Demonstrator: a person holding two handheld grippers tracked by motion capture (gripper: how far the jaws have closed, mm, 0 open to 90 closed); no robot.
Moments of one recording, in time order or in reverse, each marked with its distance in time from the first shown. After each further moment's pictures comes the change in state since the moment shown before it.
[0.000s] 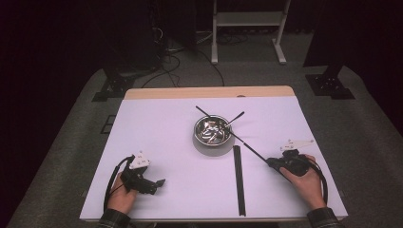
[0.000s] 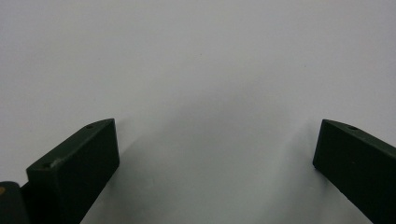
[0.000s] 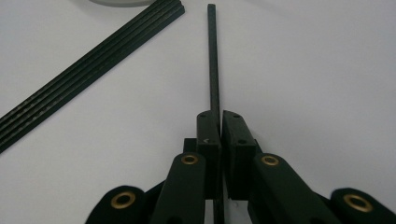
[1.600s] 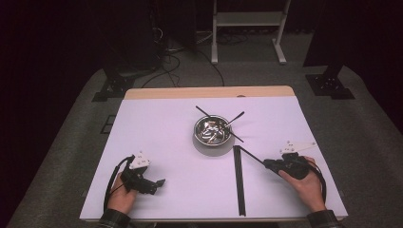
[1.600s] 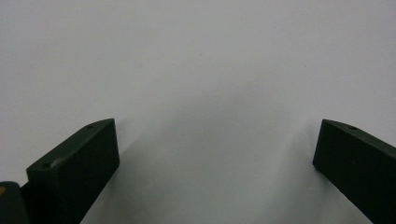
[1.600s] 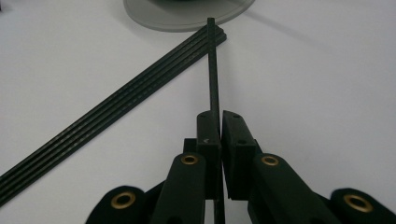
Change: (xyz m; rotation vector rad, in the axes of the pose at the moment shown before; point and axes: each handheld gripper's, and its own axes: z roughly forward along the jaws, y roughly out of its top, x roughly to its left) left arm 0.000 0.000 0.000 0.000 0.000 0.000; right arm 0.020 0.005 -0.014 -0.057 0.062 -0.042
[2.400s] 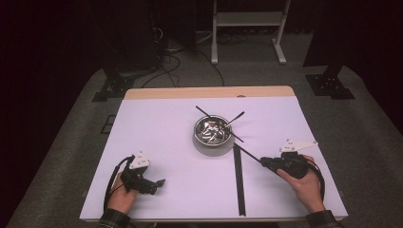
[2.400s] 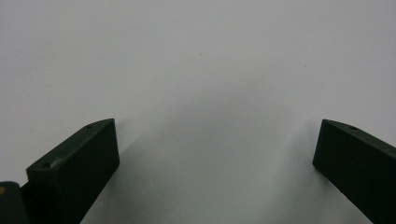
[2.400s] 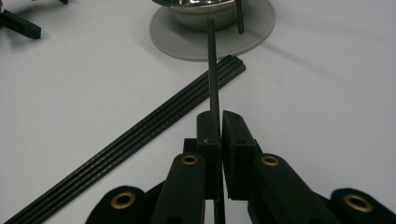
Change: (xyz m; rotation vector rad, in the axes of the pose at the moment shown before) left arm 0.000 0.000 0.000 0.000 0.000 -0.001; right arm 0.011 0.013 -0.008 -0.060 0.045 -0.006
